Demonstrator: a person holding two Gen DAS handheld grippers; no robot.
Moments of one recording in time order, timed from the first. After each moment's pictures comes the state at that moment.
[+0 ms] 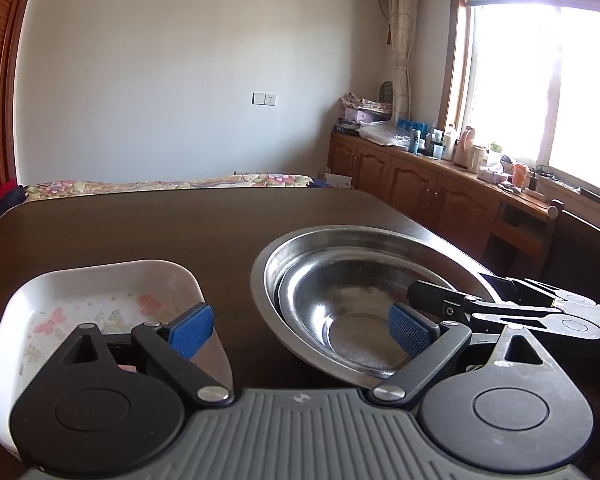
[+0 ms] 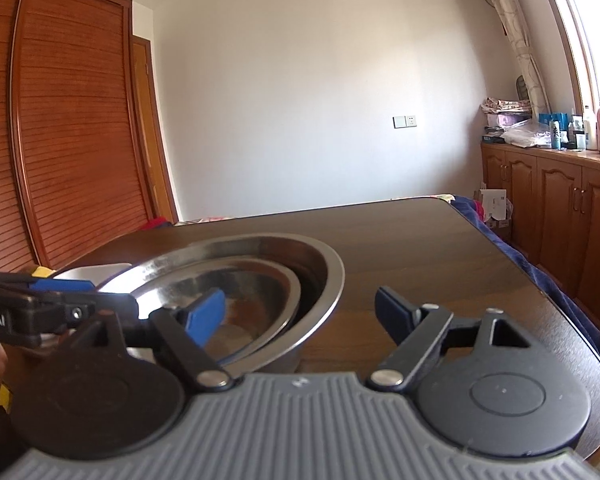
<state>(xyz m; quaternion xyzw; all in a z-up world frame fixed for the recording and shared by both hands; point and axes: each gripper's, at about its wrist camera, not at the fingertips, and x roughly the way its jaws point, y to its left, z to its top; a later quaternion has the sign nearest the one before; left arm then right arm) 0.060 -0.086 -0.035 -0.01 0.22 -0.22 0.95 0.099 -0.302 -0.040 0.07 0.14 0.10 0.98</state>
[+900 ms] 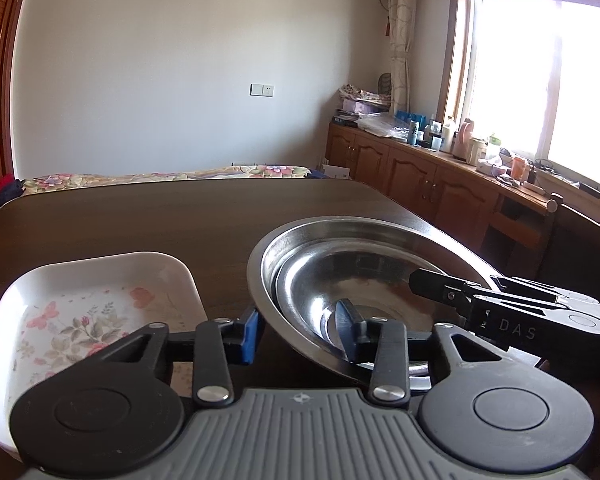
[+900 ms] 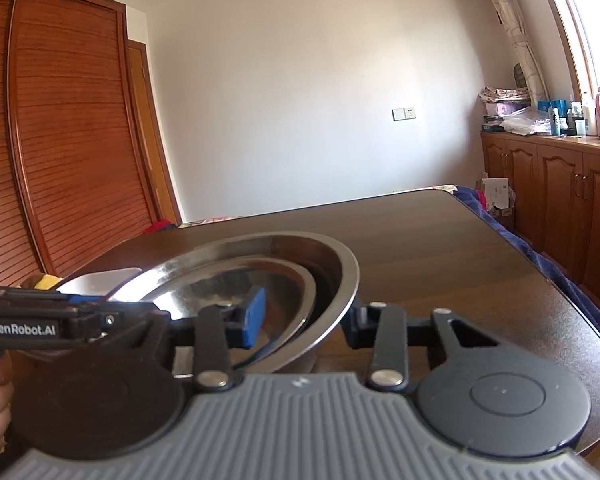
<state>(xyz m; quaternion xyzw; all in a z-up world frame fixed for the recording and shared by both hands) 0.062 -0.090 -0.037 -0.01 0.24 -0.22 0.95 0.097 -0.301 -0.038 0.09 0.15 0.10 0.98</state>
